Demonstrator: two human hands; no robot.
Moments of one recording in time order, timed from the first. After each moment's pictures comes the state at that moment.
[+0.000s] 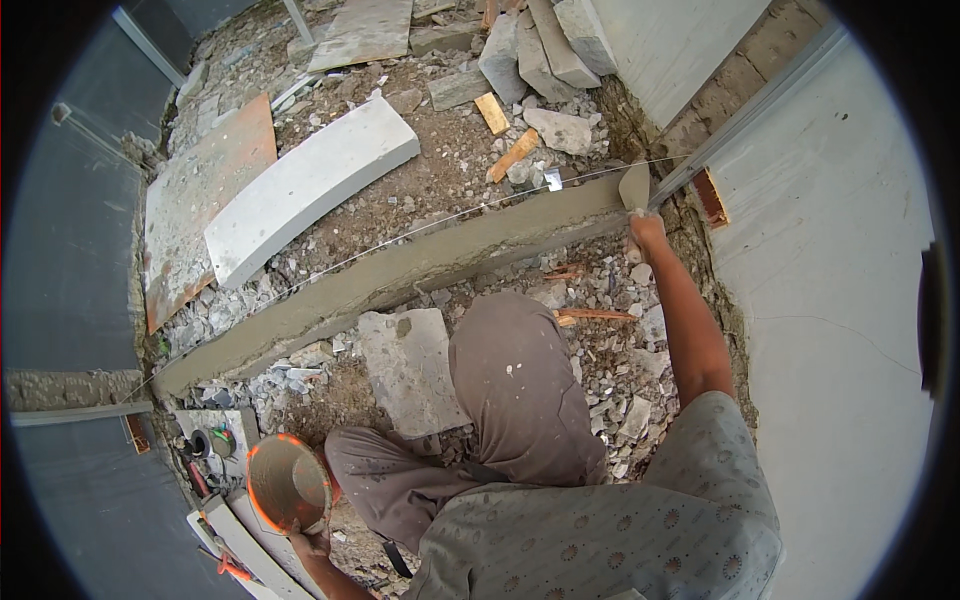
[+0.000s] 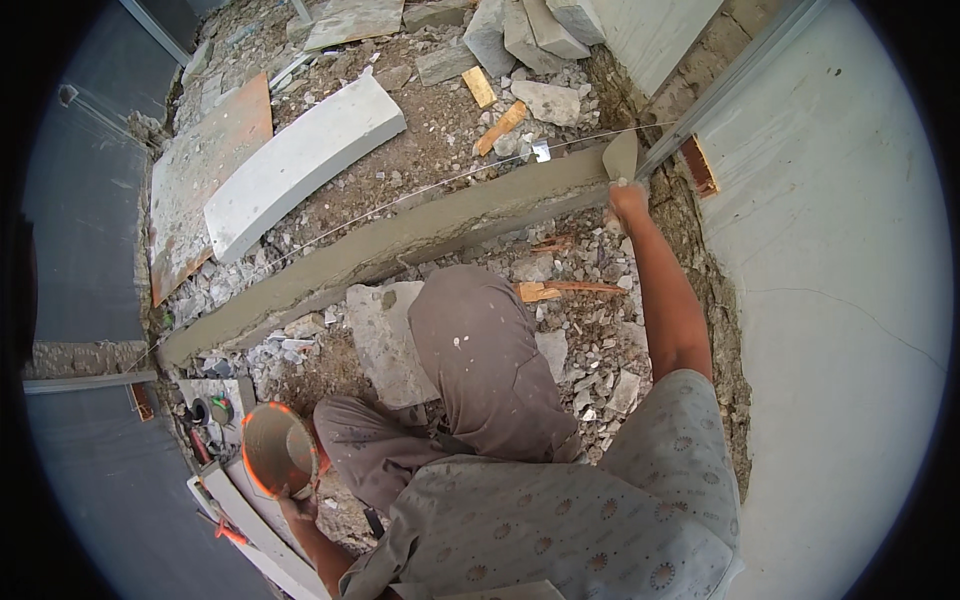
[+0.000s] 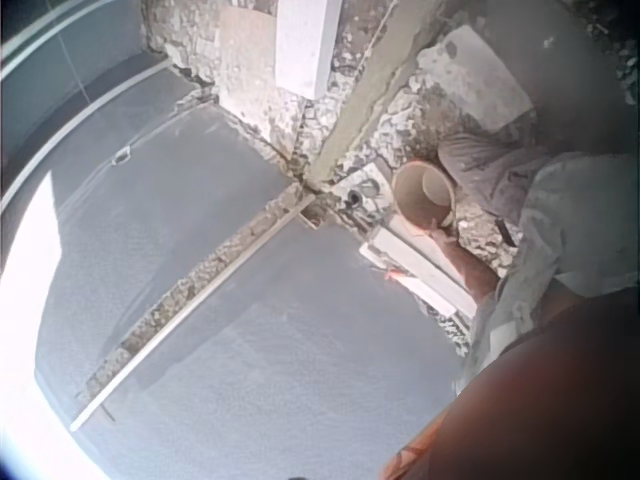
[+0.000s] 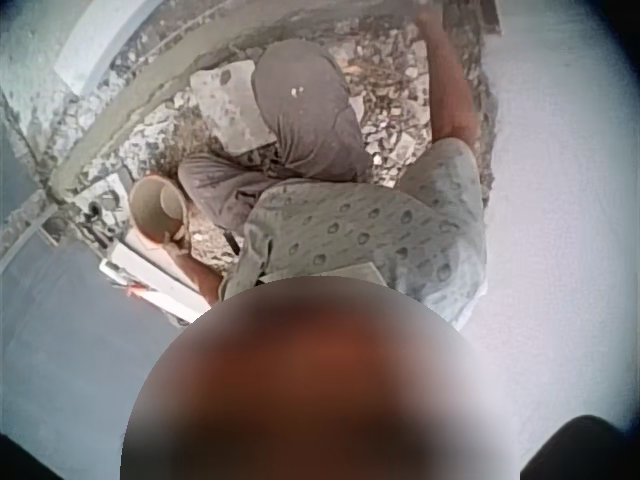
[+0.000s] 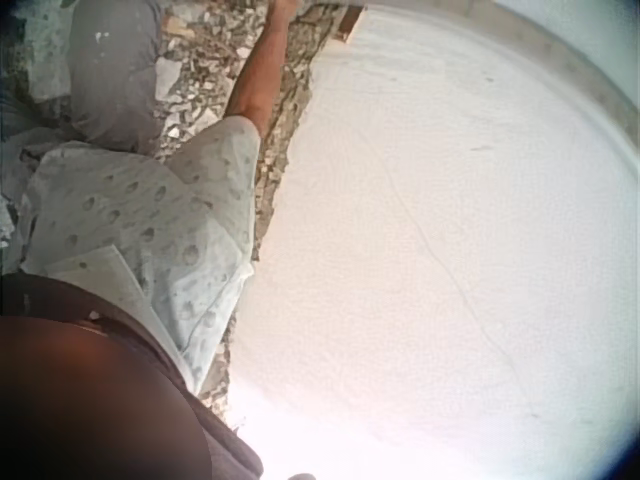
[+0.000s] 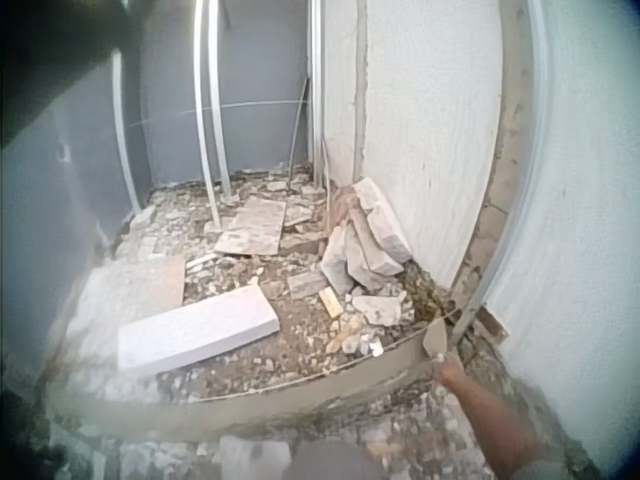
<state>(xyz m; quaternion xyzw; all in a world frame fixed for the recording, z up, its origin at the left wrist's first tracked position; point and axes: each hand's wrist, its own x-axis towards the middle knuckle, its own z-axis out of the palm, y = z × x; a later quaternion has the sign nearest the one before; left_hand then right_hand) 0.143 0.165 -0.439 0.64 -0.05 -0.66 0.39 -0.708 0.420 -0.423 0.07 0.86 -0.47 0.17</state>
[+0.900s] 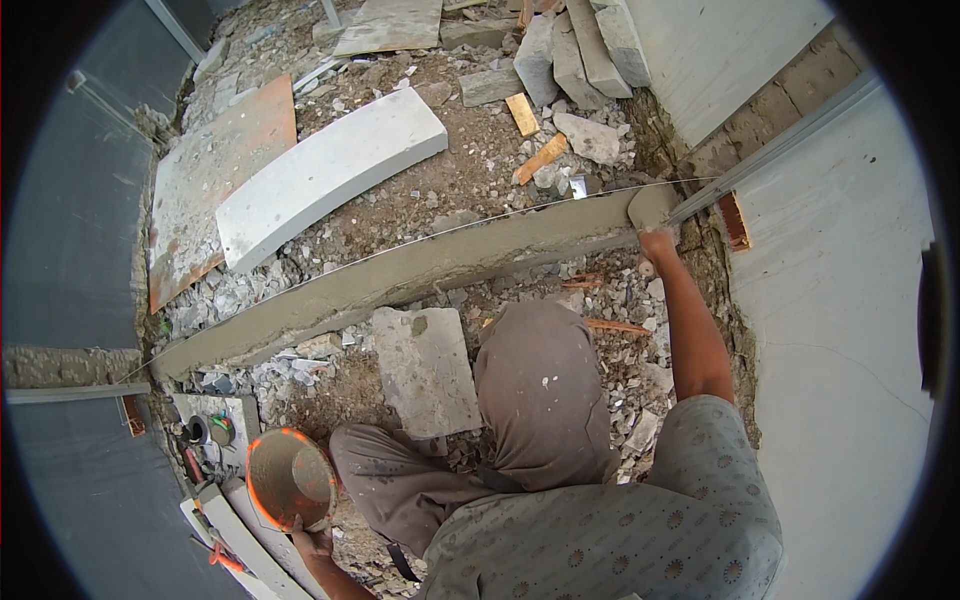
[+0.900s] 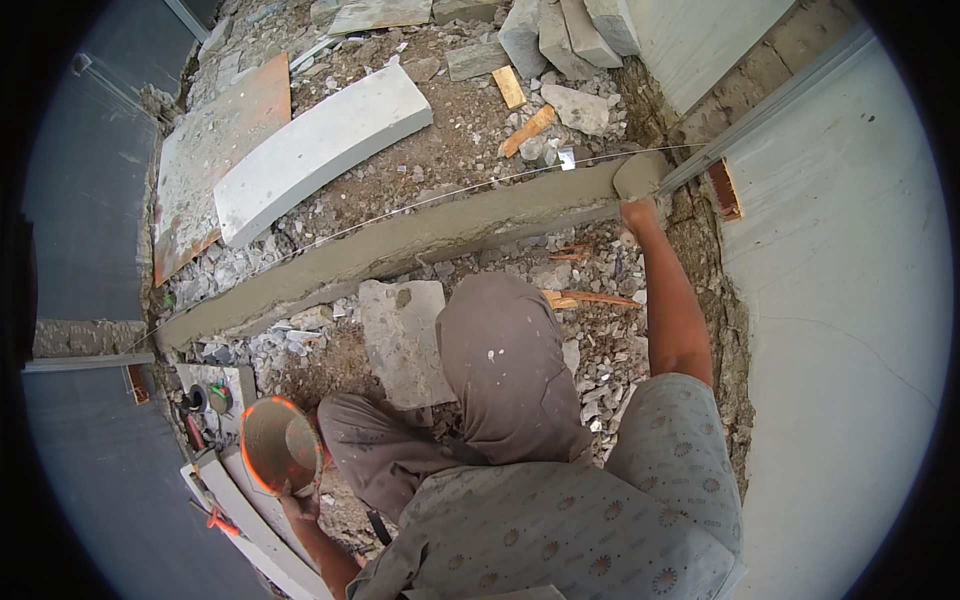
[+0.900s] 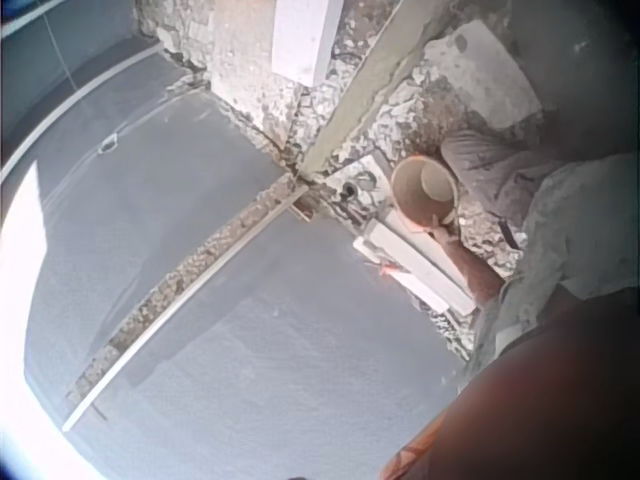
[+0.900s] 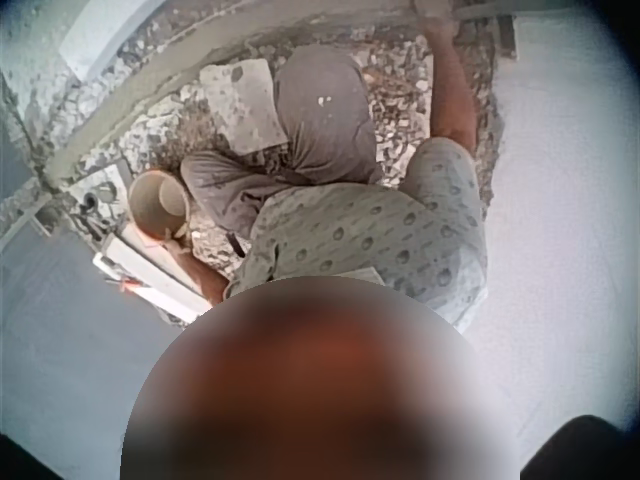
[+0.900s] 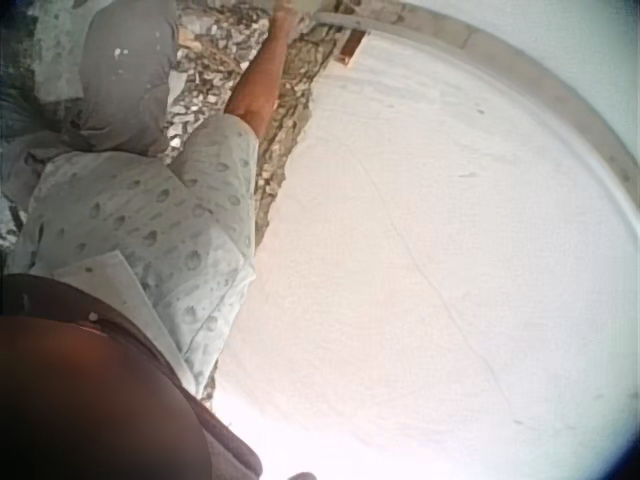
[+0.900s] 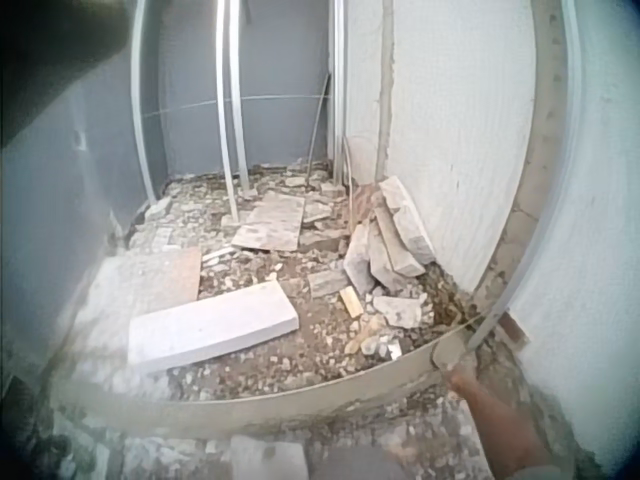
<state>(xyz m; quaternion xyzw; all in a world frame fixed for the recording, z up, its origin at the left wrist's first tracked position) 0.124 0.180 -0.426 0.63 -0.06 -0.66 0.40 -0.711 0.409 -0.441 0.06 0.88 -0.42 0.19</state>
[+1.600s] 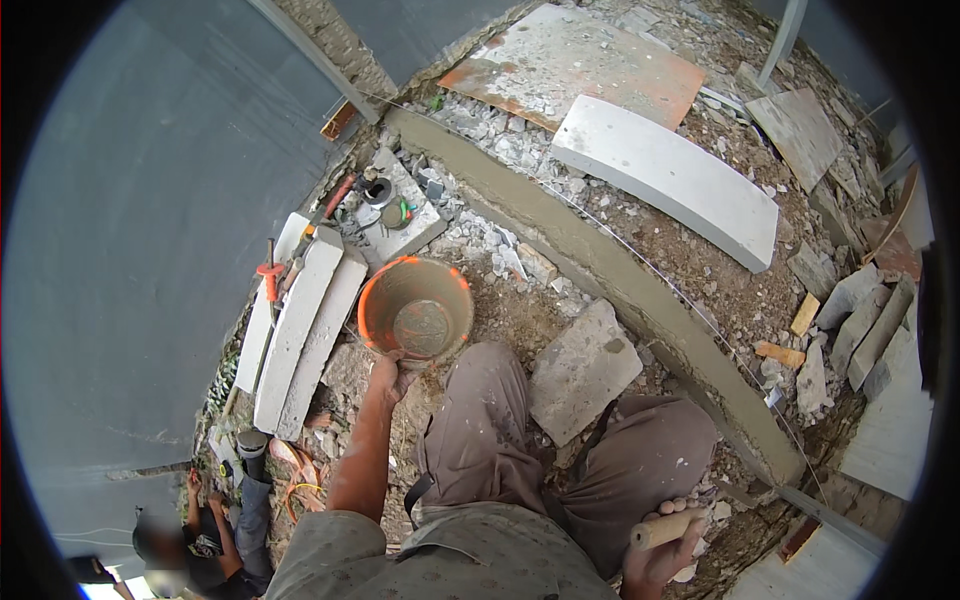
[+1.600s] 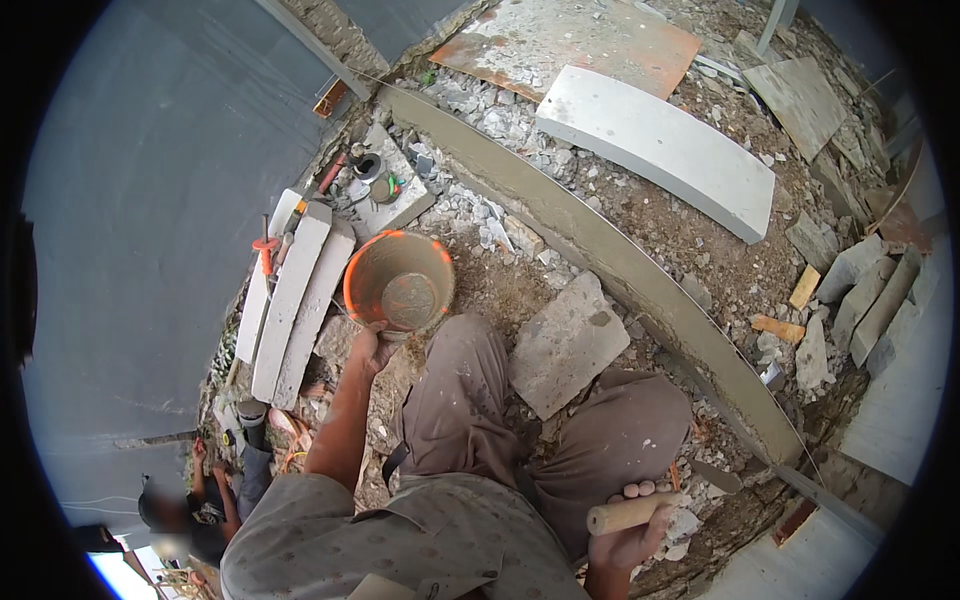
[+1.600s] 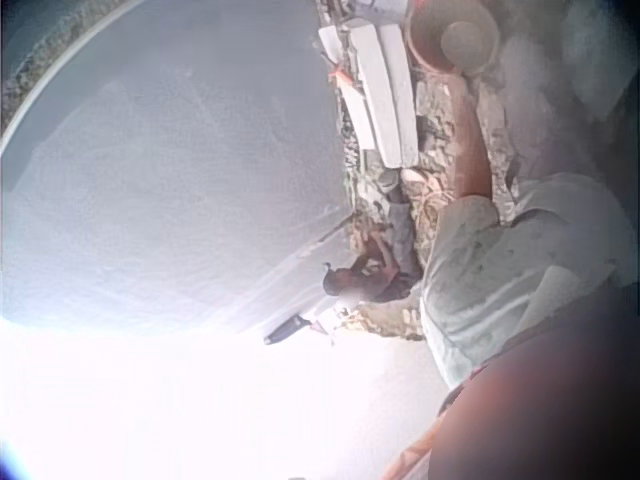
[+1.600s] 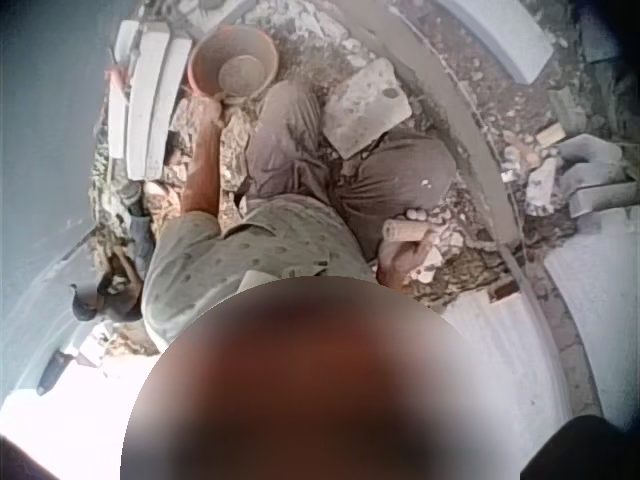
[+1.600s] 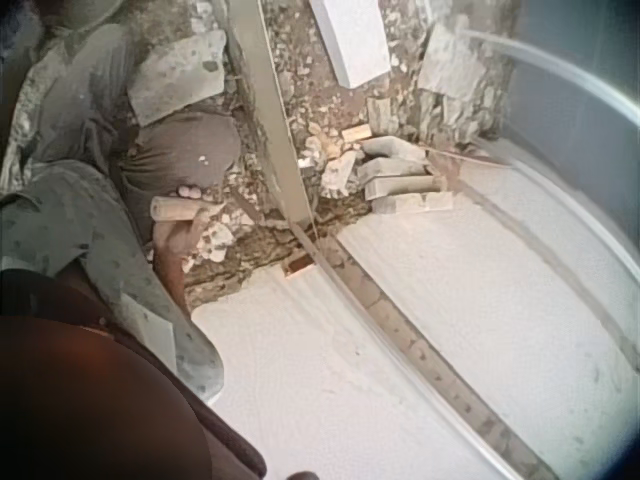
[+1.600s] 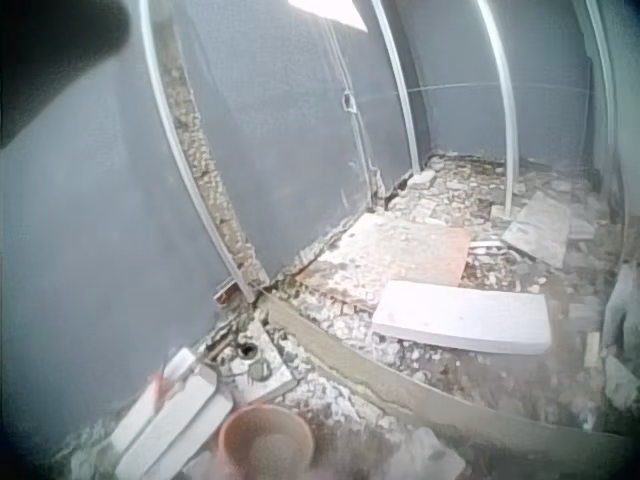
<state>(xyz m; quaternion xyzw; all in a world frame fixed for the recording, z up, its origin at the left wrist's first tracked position) 0.055 0.208 -0.429 0.63 -0.03 -0.59 0.49 -0.391 0.375 -0.242 0.03 0.33 -0.78 0.54</state>
